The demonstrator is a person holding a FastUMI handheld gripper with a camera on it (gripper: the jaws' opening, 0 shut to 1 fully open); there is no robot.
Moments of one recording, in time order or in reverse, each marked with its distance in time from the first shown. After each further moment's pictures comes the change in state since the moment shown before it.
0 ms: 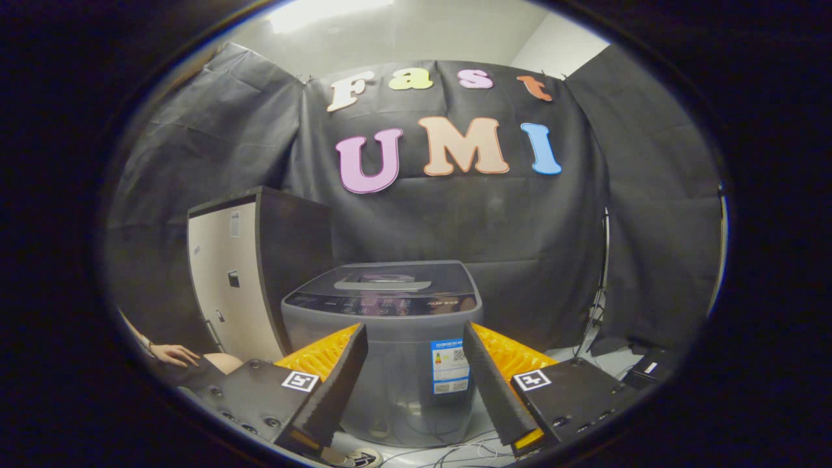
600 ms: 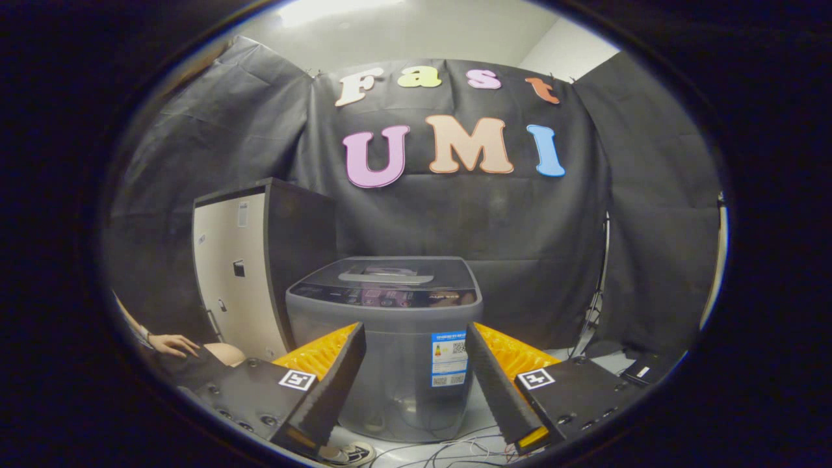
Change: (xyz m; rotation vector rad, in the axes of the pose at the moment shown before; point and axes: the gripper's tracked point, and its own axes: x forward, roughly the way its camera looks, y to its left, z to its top) arm -0.017 0.002 0.000 -0.035 0.000 0.004
